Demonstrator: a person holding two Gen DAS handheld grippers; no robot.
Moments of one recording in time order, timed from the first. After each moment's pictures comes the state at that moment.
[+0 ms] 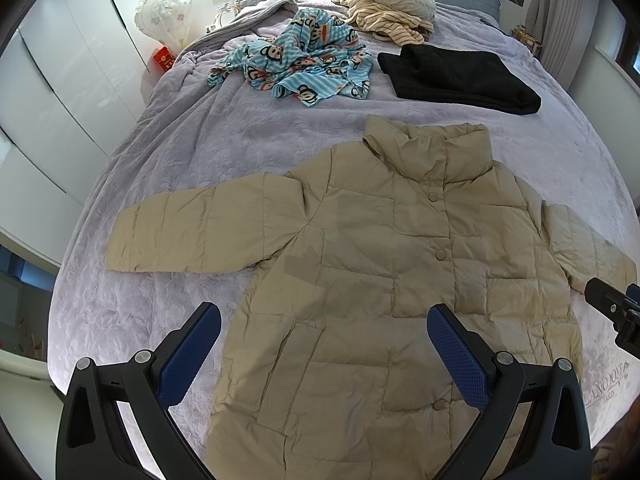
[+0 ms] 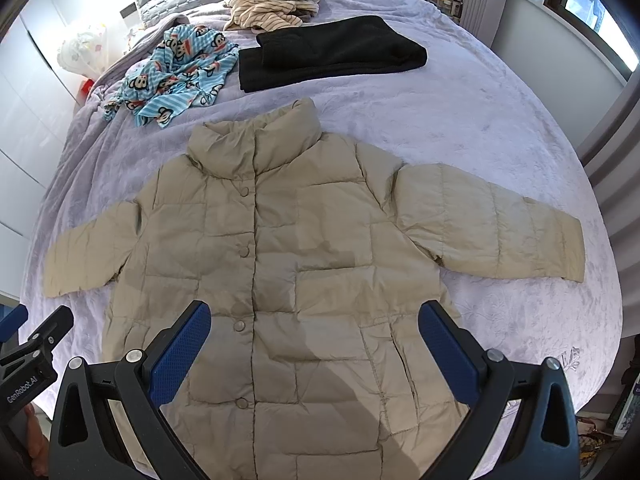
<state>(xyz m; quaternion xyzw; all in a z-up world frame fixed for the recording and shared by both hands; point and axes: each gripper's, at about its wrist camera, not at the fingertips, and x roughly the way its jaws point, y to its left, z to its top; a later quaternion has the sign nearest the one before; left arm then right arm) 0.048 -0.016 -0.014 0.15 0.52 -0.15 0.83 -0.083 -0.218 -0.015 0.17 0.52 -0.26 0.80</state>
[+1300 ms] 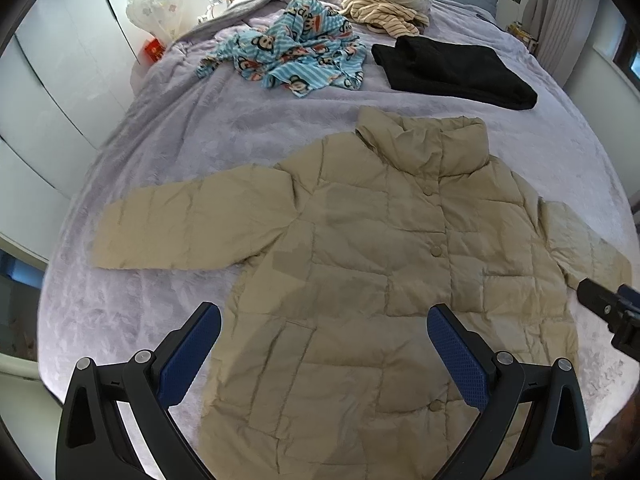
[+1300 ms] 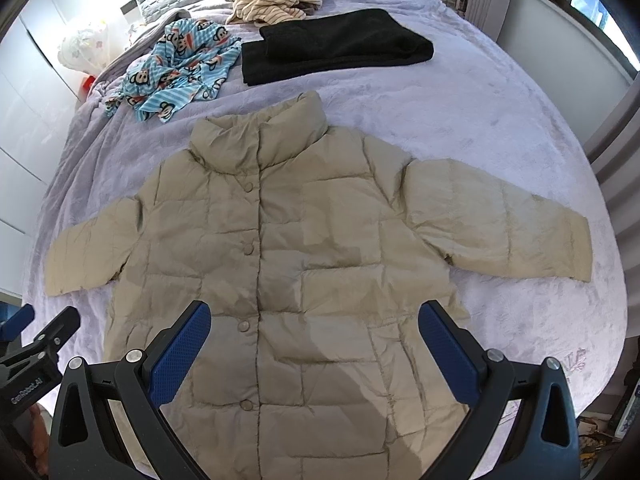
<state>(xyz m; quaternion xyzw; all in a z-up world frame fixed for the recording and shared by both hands) 0.054 -0.016 -0.033 0.14 0.54 -0.17 0.82 -0.082 -0.220 -0.027 0.18 0.52 -0.25 0.79</state>
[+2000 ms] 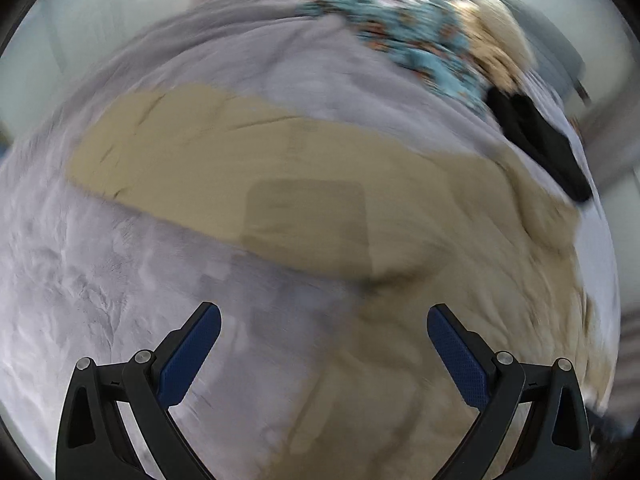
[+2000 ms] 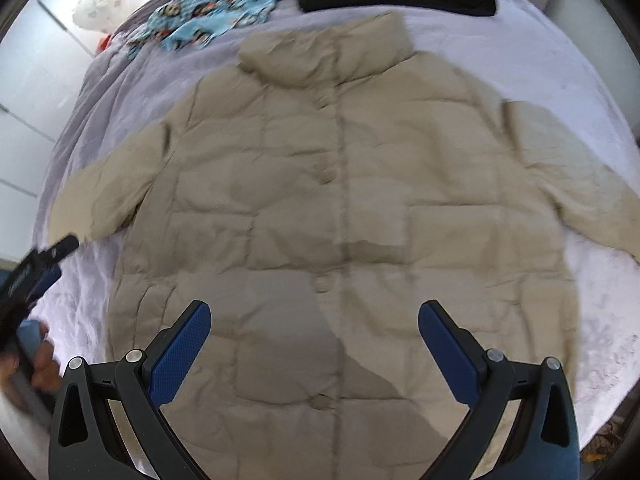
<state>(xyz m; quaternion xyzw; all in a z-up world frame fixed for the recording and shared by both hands) 0.183 0.180 -0.165 -0.08 0.57 -0.12 0.81 -0.041 -0.144 -0.119 0.20 0.59 -0.18 0.76</state>
